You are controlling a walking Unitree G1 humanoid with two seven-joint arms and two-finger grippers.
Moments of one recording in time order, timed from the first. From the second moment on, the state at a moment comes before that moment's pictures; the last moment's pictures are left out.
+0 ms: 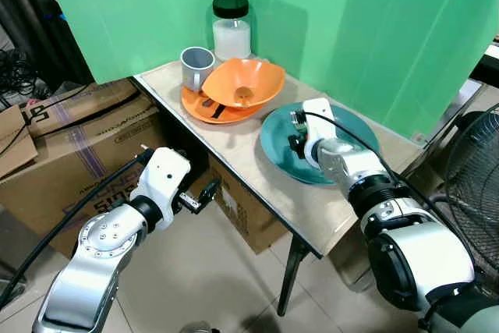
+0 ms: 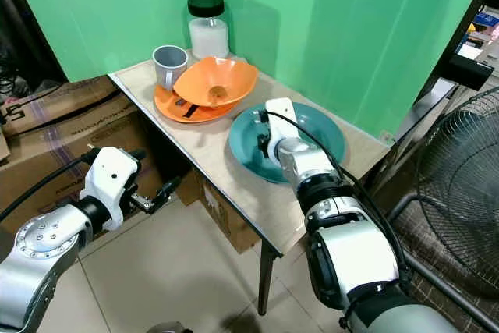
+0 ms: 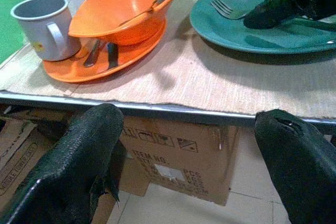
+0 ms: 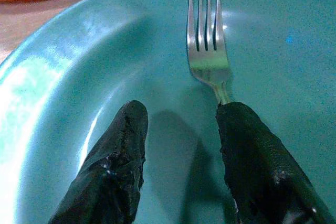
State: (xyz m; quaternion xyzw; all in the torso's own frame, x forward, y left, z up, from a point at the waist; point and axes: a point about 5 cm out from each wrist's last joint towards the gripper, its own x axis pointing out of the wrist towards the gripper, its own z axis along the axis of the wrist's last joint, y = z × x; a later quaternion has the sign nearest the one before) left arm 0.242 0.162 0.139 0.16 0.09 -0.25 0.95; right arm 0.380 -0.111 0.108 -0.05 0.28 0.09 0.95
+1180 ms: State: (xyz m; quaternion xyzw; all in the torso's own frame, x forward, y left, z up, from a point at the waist) left arm 0.241 0.156 0.138 0.15 0.10 -0.28 0.94; right arm 0.380 -0.128 0.100 -0.04 0.30 0.08 0.95
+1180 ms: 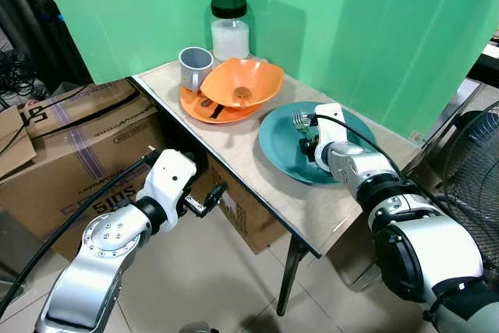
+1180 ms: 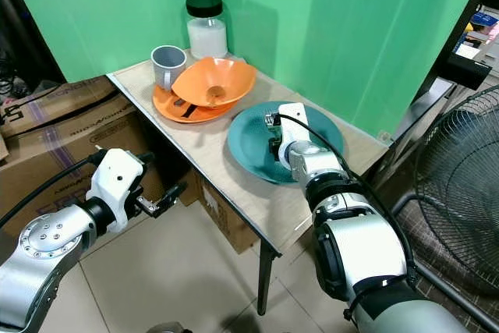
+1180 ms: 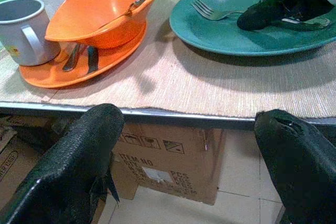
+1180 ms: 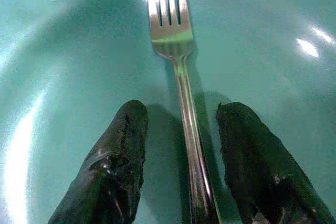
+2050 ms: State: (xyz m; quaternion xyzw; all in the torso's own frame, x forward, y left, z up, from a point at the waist) left arm 0.246 0.149 0.143 0.15 0.09 -0.28 0.94; right arm 0.379 -0.121 0.100 -0.02 0.30 0.10 0.95
